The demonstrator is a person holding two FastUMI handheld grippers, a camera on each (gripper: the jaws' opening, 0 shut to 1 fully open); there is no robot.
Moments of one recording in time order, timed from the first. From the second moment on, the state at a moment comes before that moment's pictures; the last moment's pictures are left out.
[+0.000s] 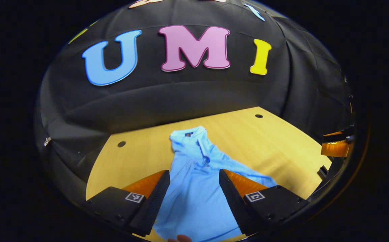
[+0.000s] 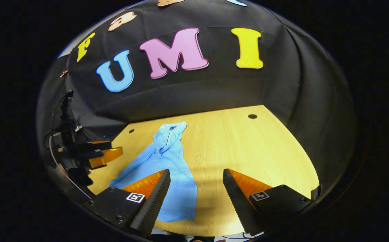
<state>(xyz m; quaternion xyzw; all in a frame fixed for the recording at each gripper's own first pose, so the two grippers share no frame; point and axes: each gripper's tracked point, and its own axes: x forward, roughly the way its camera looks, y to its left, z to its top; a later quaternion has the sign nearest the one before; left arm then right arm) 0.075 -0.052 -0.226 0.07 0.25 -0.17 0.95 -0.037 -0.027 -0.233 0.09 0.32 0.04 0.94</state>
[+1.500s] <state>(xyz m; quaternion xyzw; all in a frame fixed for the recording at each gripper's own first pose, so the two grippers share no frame) -0.031 0.043 -0.405 0.03 0.44 -0.11 0.89 -0.118 0.044 -0.411 -0.01 0.48 0.04 0.88</state>
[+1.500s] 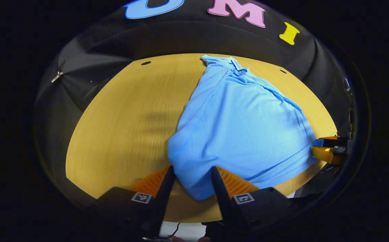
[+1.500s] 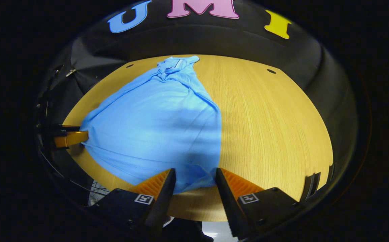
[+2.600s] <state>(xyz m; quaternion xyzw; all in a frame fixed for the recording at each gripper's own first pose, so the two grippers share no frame) 0.064 0.000 -0.274 0.00 0.31 -0.13 0.94 0.004 0.040 -0.298 0.04 0.35 0.04 0.94</state>
